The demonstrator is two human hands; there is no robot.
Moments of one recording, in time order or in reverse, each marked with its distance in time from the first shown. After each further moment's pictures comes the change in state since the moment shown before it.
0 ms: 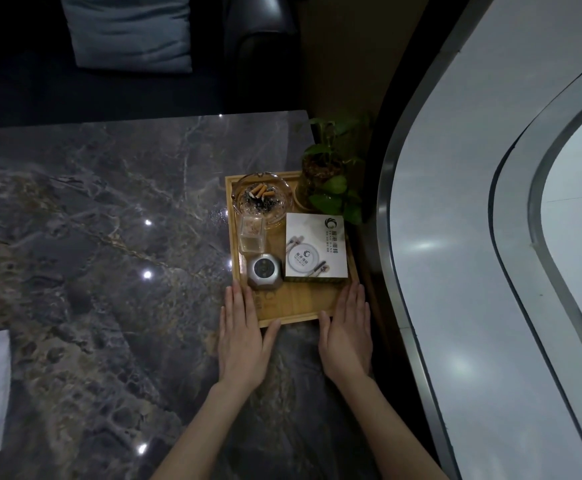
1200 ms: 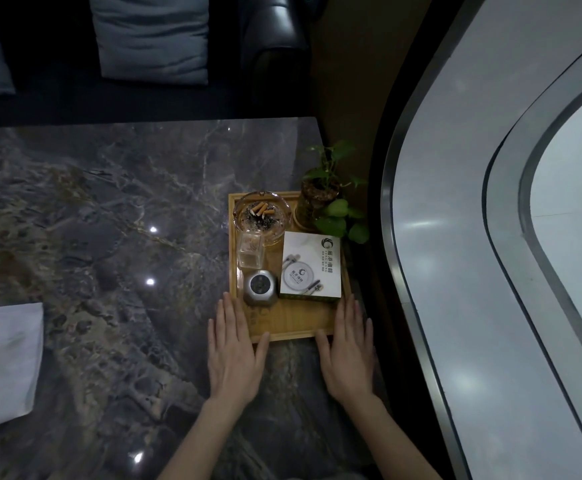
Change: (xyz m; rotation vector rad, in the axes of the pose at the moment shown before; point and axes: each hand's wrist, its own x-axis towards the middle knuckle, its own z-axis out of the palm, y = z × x) left_hand -0.055 -0.030 -0.002 0.078 0.168 -0.022; right_hand -0.057 0.002 0.002 0.053 -0.029 -0.086
